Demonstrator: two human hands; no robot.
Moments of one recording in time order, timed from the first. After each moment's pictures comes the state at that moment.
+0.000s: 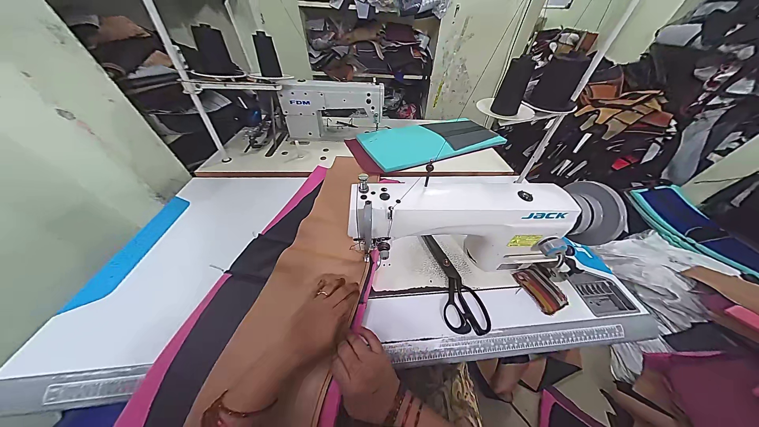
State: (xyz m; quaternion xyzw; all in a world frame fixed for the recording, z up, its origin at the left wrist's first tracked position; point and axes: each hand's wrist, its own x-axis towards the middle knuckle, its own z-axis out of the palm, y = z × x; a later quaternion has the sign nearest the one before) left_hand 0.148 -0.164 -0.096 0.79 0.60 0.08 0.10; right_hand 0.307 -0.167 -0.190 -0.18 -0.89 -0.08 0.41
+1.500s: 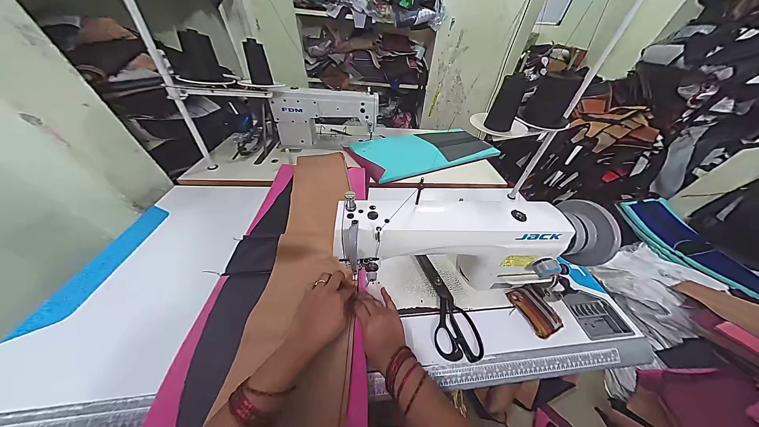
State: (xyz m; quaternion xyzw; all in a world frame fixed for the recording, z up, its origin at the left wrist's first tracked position) left_hand 0.171 -0.097 -0.099 0.69 0.71 0.04 0.12; right_hand 0.318 -0.083 -0.149 -0.38 -0.89 0.15 0.21
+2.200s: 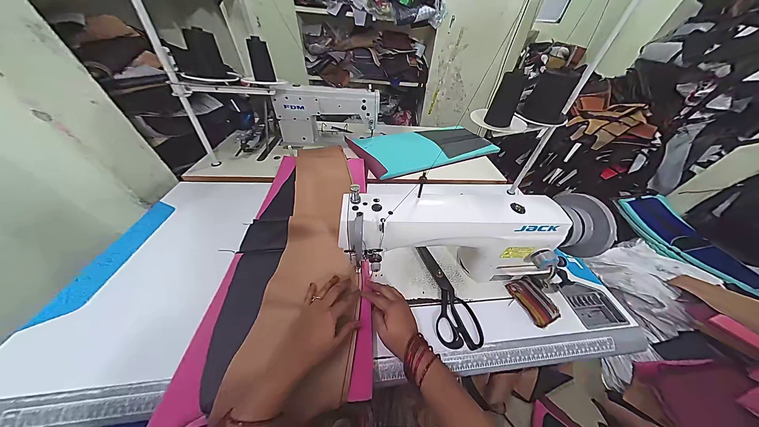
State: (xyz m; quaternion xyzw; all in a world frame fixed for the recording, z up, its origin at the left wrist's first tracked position) left_hand 0.153 -0.138 -0.147 0.75 0.62 0.23 0.06; right_hand 0.341 -0.070 -0.162 -0.33 -0.84 0.29 0.30
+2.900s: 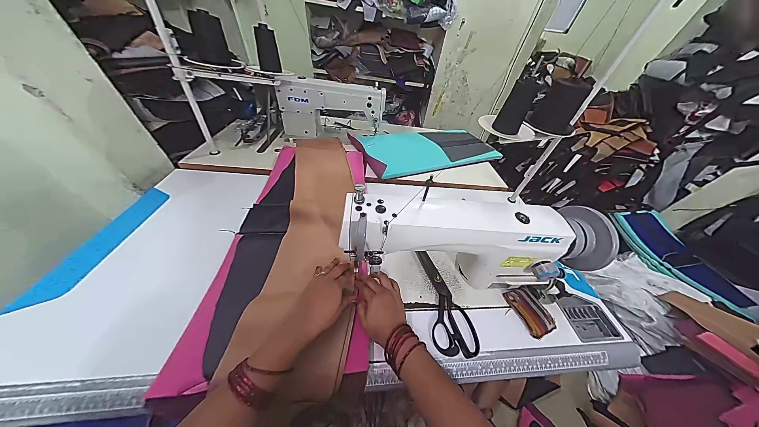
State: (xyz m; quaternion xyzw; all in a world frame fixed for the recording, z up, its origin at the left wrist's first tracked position) left_hand 0.155 -0.090 -0.108 0.70 0.68 0.07 0.20; right_hand 0.316 -0.056 -0.140 -0.39 -0.89 0.18 0.15
